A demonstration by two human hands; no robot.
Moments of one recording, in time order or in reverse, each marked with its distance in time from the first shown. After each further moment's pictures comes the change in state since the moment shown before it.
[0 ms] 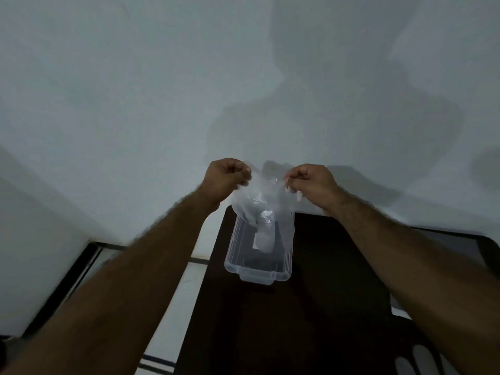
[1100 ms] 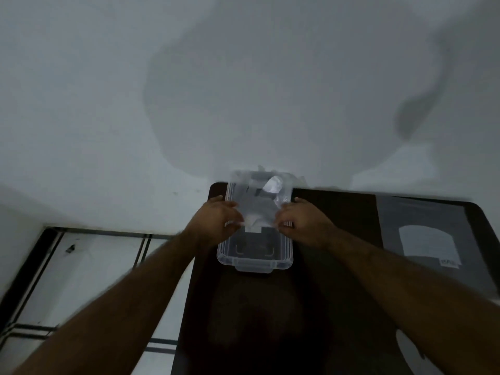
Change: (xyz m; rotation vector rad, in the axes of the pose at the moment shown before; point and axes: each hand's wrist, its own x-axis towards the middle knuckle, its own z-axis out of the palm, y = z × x) left_hand -0.007 -0.178 -0.005 0.854 -0.472 0.441; right_hand -0.030 0.132 0.049 -0.818 -0.414 -0.239
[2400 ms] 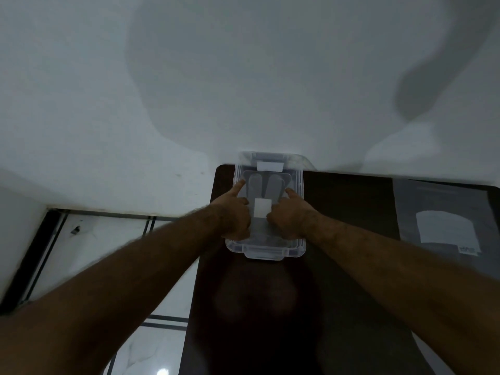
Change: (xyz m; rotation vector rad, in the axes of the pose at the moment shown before) left_hand 0.033 0.023 0.008 0.705 -0.777 0.176; right_hand 0.058 -0.030 0.058 -0.756 -0.523 -0.011
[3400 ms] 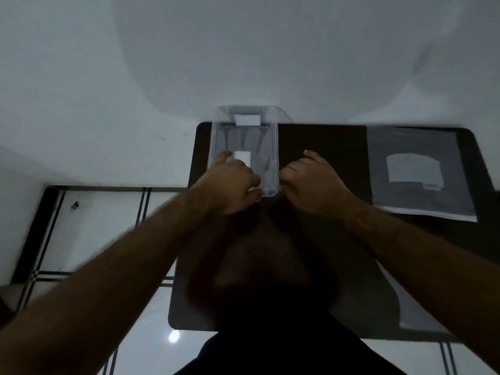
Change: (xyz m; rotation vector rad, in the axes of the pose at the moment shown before) left_hand -0.077 0.109 -0.047 -0.318 0.436 -0.136; right_hand -0.171 -0.012 0.023 0.419 0.473 0.201
